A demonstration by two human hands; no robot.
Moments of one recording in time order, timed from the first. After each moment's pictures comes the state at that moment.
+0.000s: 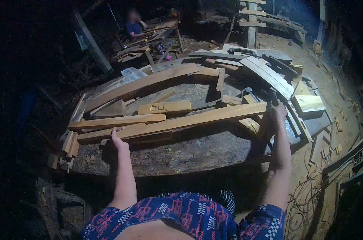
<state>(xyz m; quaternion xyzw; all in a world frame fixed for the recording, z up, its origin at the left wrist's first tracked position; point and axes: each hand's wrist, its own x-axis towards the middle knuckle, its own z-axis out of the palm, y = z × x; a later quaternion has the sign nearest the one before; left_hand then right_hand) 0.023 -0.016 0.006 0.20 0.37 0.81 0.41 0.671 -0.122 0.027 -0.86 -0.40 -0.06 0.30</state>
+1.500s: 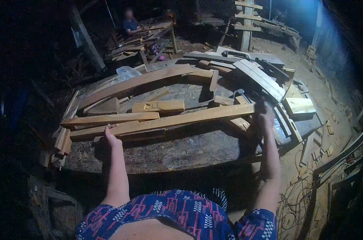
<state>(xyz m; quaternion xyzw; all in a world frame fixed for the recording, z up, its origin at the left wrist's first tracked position) 0.021 -0.014 -0.002 0.20 0.33 0.81 0.44 0.656 -0.141 0.006 -0.73 -0.48 0.02 0.50</state>
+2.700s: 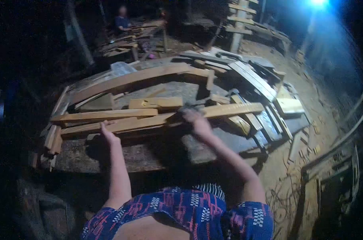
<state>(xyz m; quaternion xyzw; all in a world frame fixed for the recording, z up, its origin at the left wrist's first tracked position) 0.027 -0.019 0.003 0.21 0.36 0.80 0.43 0.400 -0.095 0.010 -0.50 -0.78 0.10 0.36</state>
